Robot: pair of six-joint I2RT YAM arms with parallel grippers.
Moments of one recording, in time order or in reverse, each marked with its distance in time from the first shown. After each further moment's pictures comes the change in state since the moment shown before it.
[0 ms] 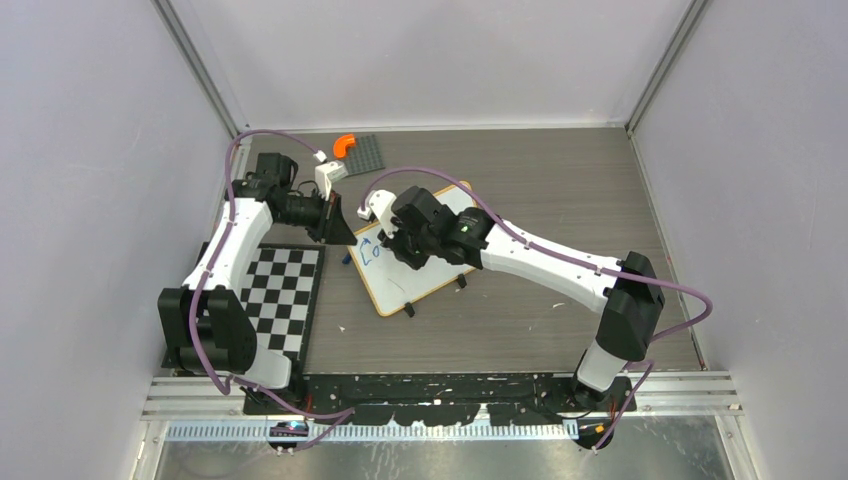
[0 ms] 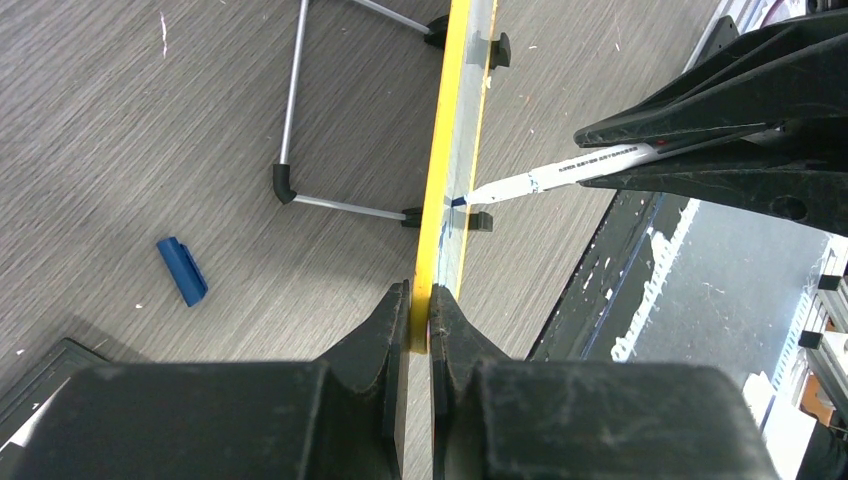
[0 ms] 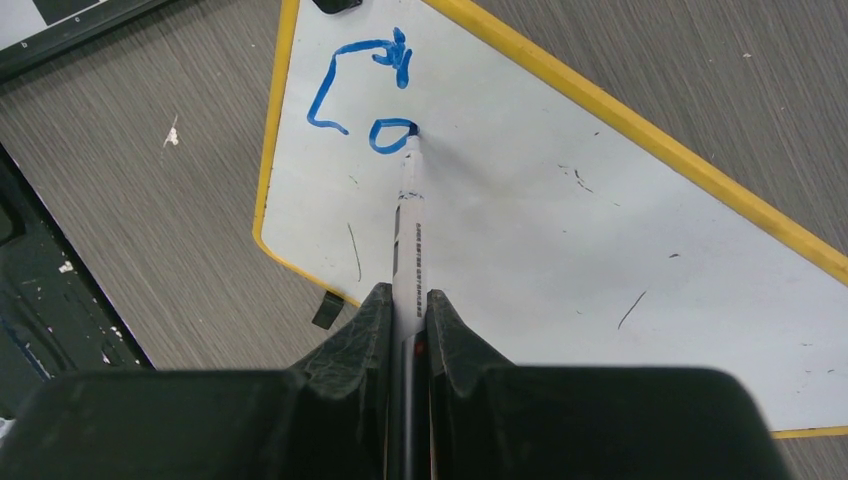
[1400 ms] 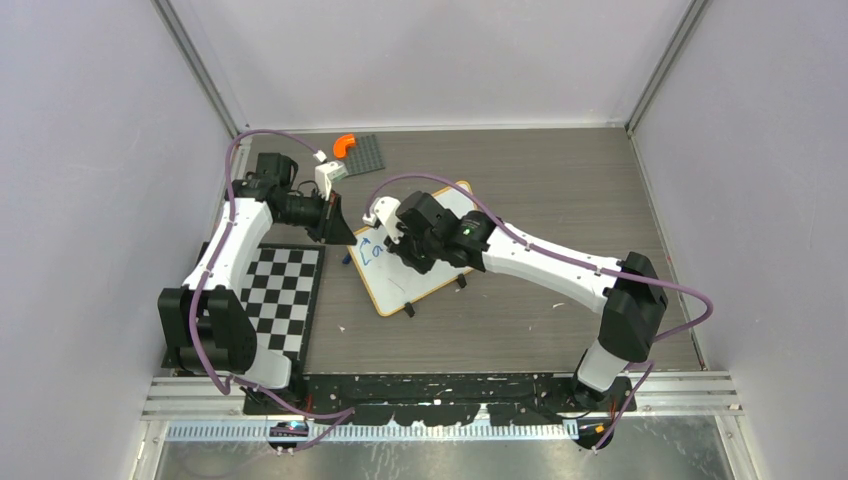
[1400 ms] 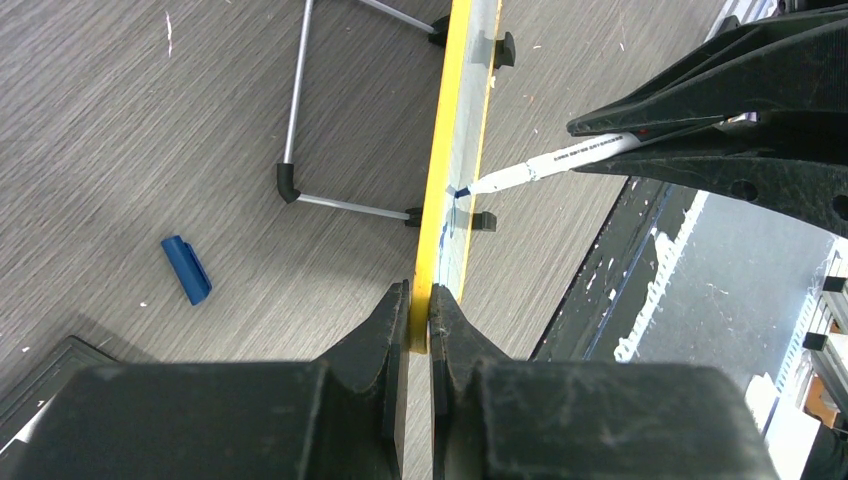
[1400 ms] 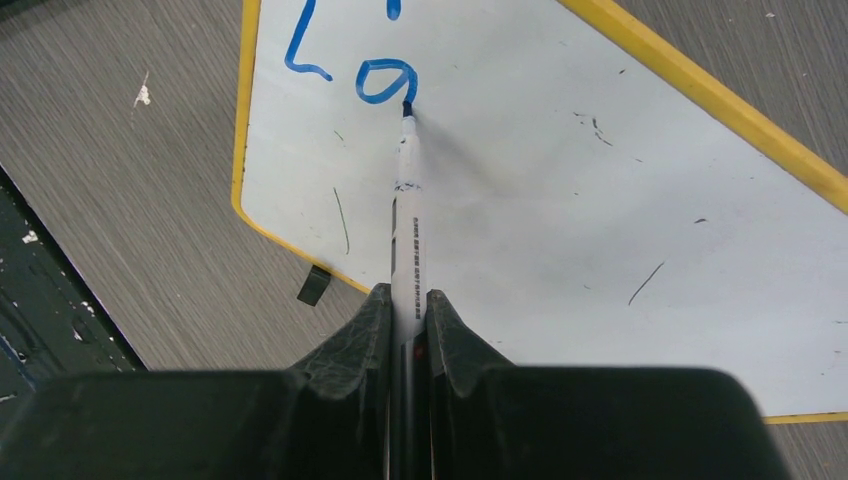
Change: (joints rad) left arm 0.000 0.000 0.000 0.002 -0.006 0.000; right arm -0.012 -0.013 -0.061 -0.001 -0.001 -0.019
